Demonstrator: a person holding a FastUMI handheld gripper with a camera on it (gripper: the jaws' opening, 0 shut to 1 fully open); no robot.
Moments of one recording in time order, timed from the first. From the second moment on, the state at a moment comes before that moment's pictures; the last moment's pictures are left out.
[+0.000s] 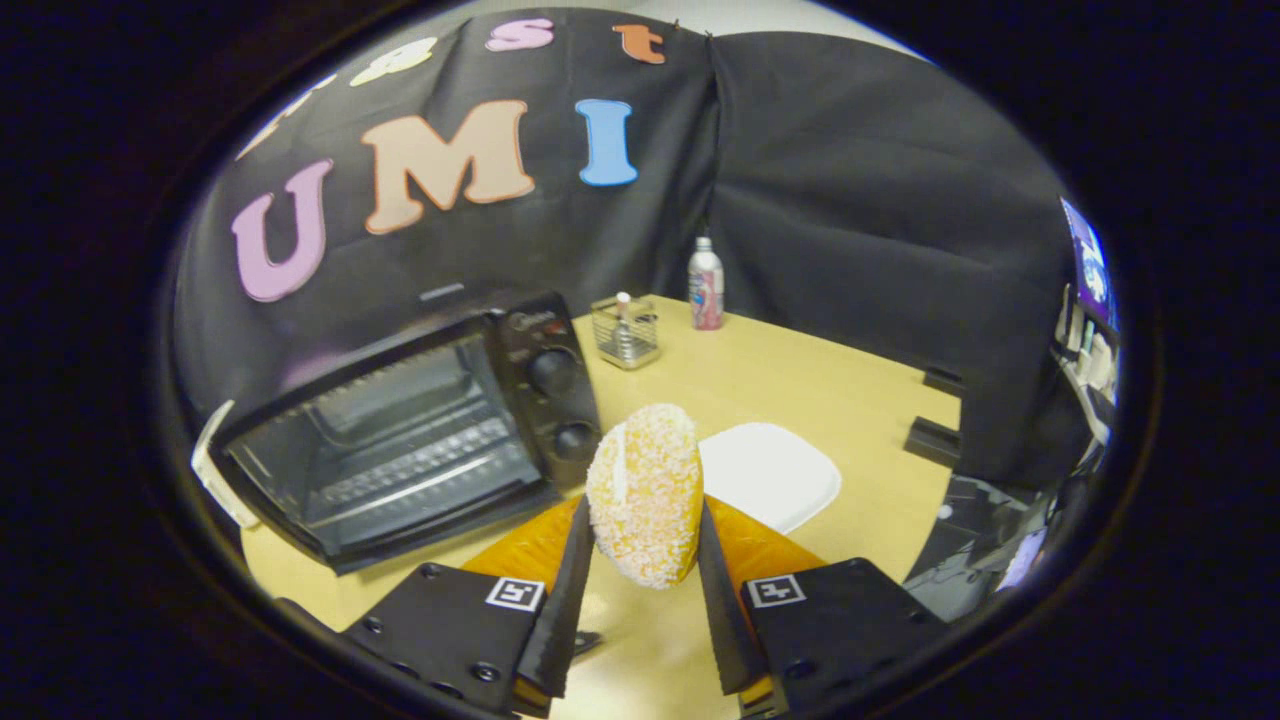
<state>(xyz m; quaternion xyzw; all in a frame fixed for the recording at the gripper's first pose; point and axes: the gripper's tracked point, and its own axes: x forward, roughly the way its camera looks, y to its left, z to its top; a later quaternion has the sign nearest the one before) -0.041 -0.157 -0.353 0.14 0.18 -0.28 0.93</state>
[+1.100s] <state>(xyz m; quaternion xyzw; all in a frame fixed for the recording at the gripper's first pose) 0.114 -0.023 -0.364 0.15 0.14 -0.14 0.97</state>
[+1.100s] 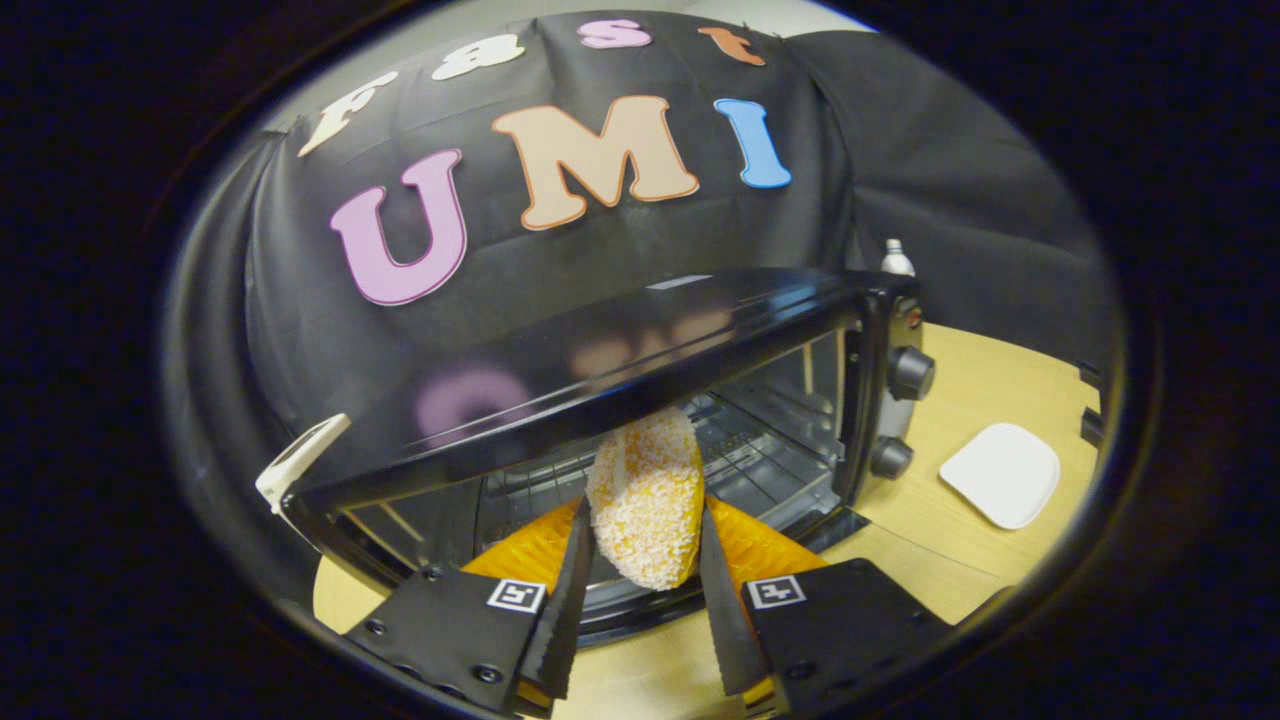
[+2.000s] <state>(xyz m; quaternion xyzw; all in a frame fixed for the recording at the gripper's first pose) 0.095 -0.052 -0.371 0.07 0.17 -0.16 0.97</state>
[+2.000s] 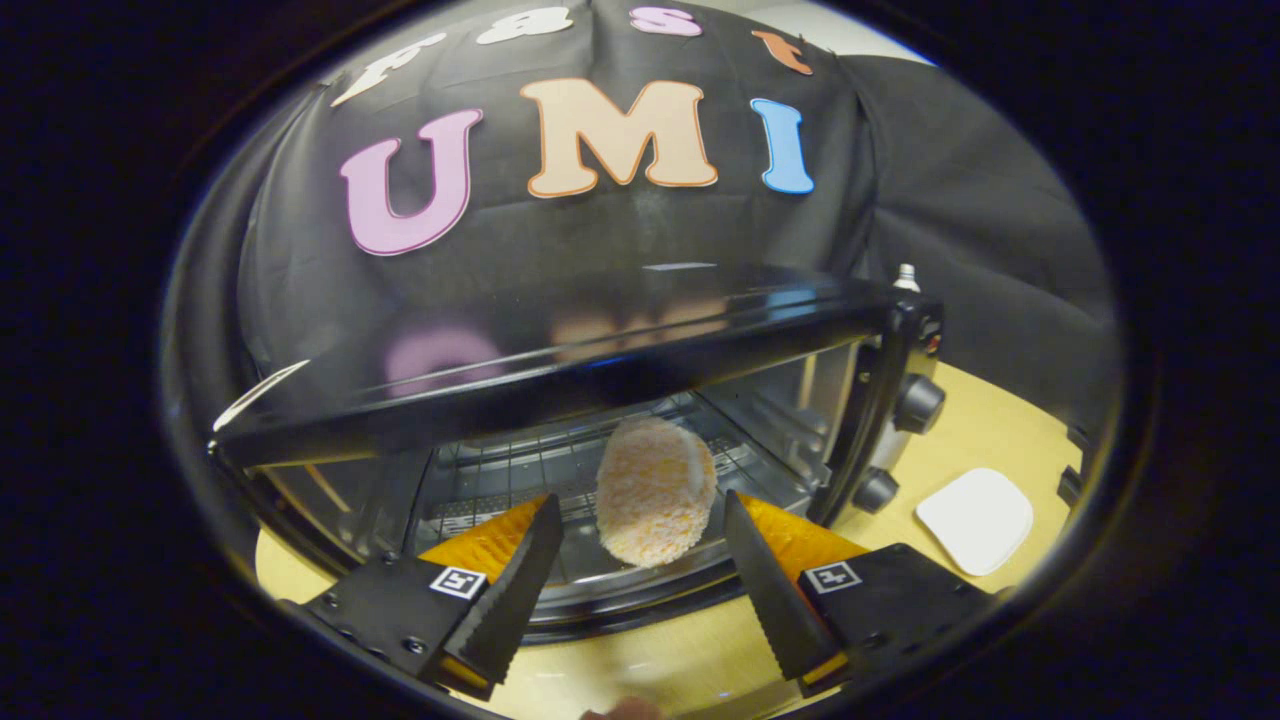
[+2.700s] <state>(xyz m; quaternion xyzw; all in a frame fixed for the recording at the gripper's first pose) -0.050 -0.025 -0.367 0.04 0.21 -0.16 0.96</state>
